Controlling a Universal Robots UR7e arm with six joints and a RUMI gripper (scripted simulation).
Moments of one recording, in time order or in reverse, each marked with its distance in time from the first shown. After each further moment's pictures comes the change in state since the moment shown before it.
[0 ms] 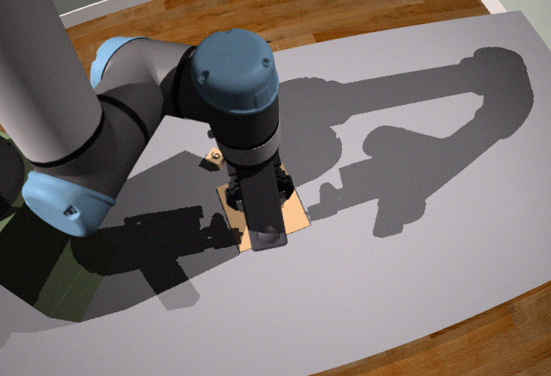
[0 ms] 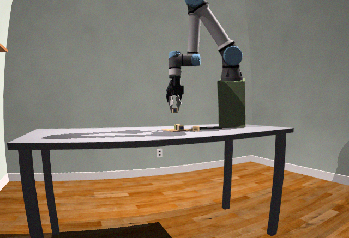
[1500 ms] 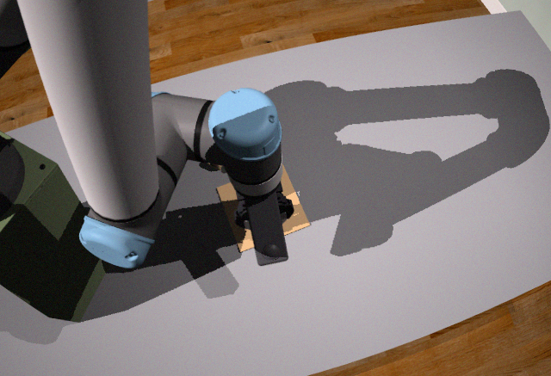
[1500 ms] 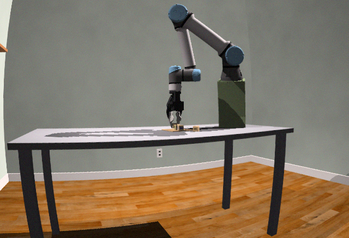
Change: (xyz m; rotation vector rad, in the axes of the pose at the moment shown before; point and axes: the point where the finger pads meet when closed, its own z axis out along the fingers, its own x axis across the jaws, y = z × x) arm 0.000 0.000 0.095 0.000 0.000 0.000
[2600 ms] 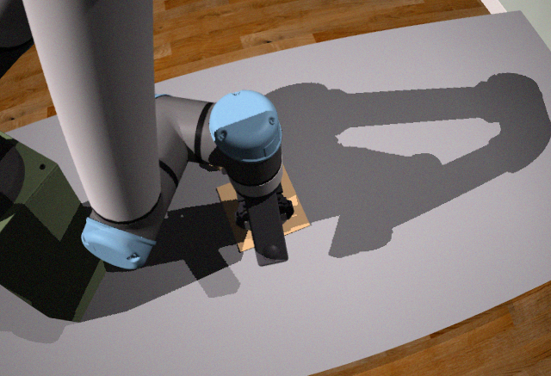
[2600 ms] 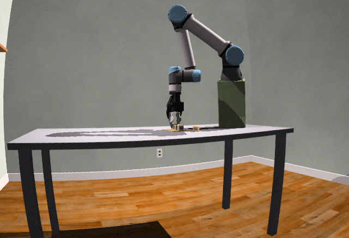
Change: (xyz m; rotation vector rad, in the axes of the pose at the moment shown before) arm 0.000 0.000 0.004 0.000 0.000 0.000
